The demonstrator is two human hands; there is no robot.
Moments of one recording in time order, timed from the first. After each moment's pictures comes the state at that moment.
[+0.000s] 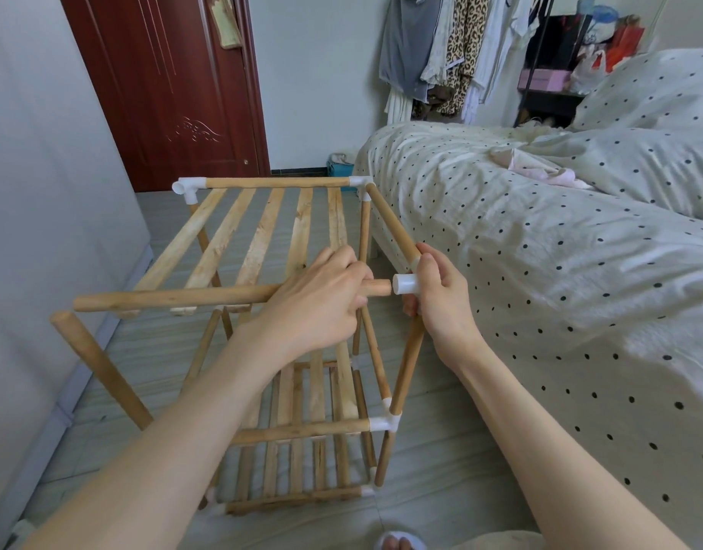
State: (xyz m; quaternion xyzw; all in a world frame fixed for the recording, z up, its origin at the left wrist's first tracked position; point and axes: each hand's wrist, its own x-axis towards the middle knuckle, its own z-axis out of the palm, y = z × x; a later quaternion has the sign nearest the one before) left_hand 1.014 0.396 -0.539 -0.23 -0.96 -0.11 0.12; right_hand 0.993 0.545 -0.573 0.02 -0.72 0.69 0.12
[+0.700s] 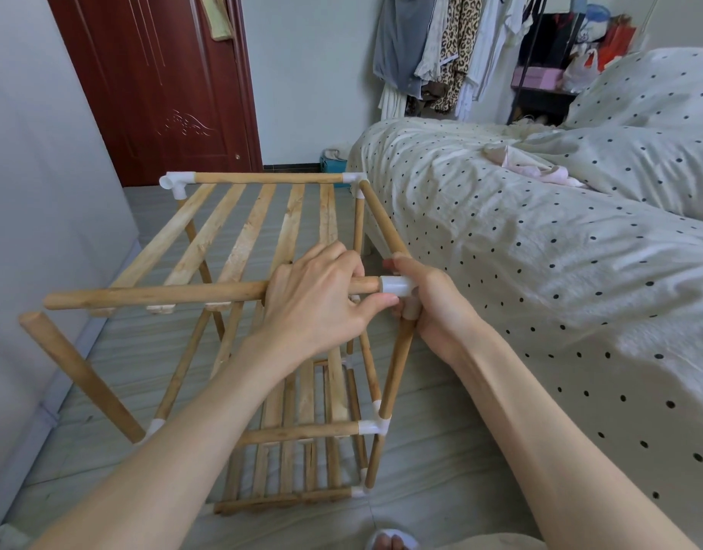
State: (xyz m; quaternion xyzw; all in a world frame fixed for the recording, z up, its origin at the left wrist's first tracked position) left_hand 1.013 0.408 -0.553 -0.15 -0.95 -0.12 0.24; right_hand 0.990 0.550 -0.563 0.00 -0.69 0.72 -0.05
